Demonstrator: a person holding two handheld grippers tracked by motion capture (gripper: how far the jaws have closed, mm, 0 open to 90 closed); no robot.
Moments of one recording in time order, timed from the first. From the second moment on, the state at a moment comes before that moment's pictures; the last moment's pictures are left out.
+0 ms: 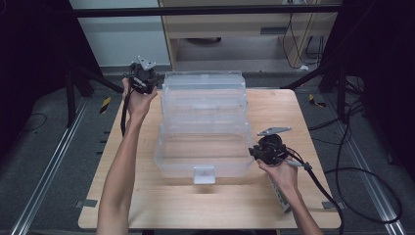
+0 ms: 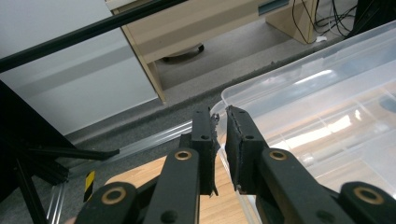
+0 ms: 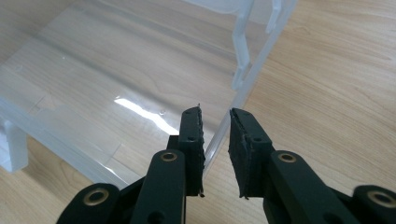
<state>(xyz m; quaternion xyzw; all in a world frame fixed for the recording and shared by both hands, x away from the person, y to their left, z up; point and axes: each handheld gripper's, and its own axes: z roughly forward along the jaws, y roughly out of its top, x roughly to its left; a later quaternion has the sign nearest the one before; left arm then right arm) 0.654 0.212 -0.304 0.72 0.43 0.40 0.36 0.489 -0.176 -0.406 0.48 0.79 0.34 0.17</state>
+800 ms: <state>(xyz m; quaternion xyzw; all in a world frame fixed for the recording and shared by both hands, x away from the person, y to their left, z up) 0.554 0.240 -0.302 0.74 0.40 0.37 0.39 0.490 -0.177 -0.406 0.48 0.79 0.34 0.17</state>
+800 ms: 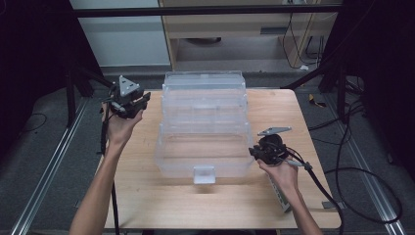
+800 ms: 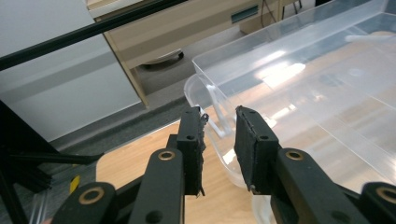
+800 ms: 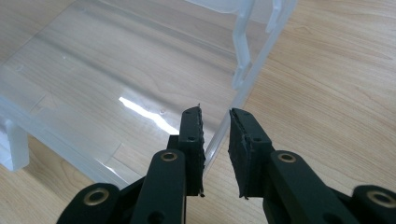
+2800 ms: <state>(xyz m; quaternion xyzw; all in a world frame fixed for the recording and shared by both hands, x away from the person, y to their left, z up) 0.474 0.254 -0.398 0.78 0.42 0.26 0.38 0.492 -0.177 -0.407 0.48 0.79 0.34 0.16</state>
